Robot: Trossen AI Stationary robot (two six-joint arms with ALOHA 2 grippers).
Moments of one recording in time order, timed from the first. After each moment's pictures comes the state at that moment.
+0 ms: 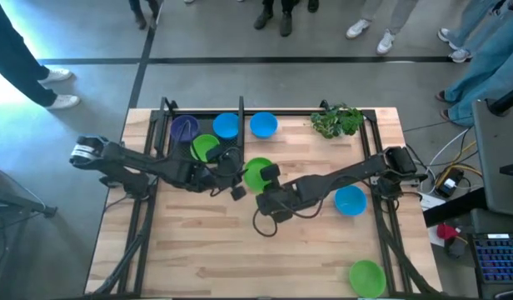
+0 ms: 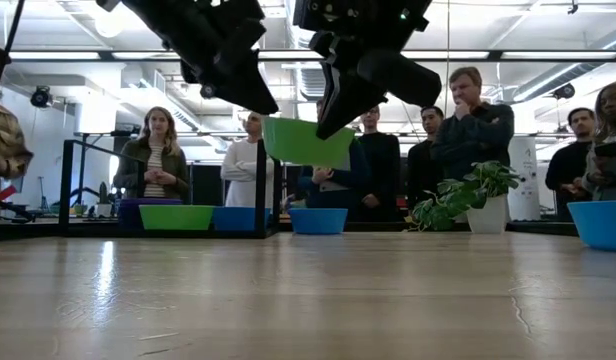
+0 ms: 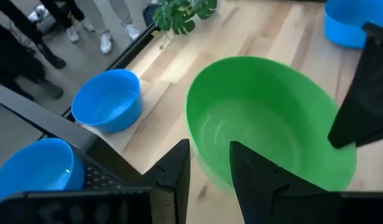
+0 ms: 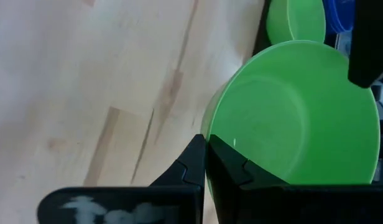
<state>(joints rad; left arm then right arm) -0.14 1.39 0.94 -0.21 -0.62 -0.27 0.24 1.88 1.46 -0.67 0.51 -0.29</state>
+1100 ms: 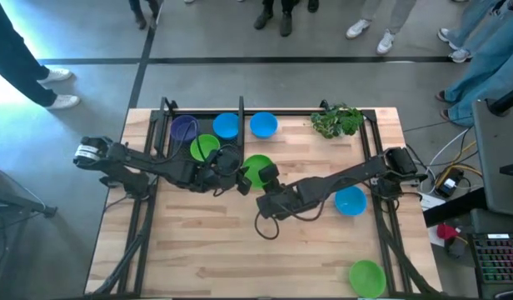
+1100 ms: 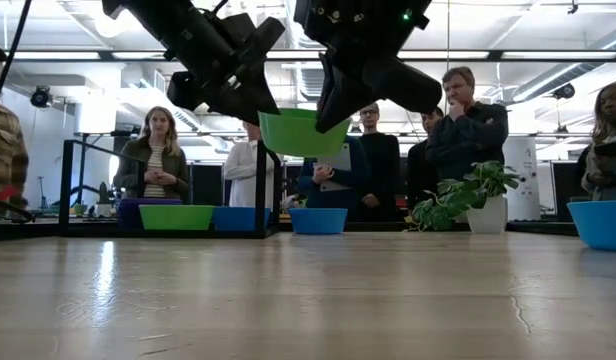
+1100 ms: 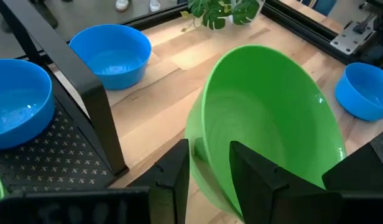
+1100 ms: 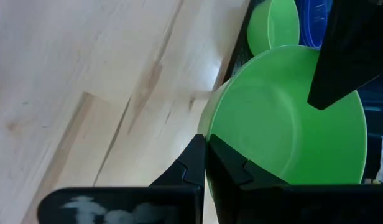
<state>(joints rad) -0.12 1.43 0.94 -0.20 -0.65 -0.73 0.26 1.88 1.46 -0.66 0.61 -0.43</state>
